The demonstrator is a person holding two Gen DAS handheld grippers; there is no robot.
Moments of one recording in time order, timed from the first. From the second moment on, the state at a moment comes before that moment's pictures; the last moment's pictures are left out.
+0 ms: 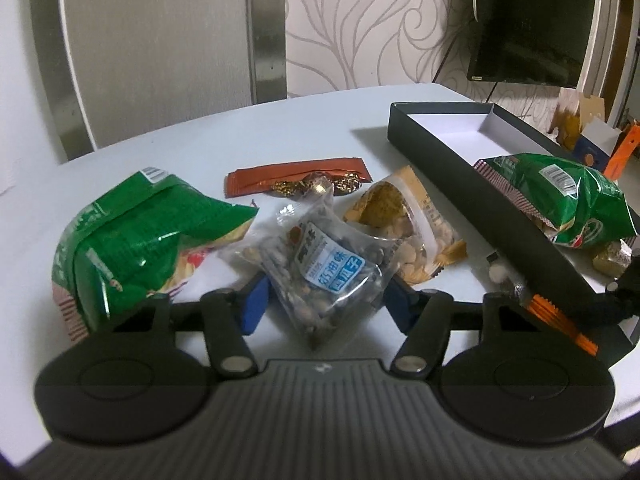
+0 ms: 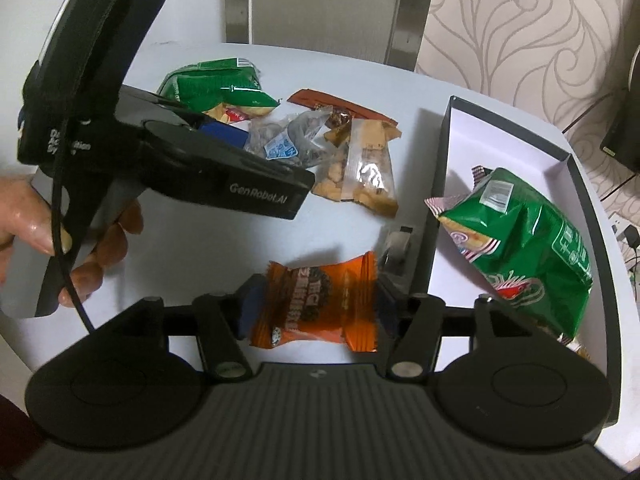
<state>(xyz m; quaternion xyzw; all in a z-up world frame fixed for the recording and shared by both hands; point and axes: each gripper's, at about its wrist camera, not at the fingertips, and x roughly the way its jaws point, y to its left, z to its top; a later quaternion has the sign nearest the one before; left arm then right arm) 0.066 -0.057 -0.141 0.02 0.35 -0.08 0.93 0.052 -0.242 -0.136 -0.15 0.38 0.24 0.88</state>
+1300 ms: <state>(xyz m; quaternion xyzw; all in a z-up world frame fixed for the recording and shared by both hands) 0.027 -0.029 -0.111 0.02 0.34 -0.08 0.94 0.014 -0.222 -0.108 -0.14 0.35 0.24 0.89</state>
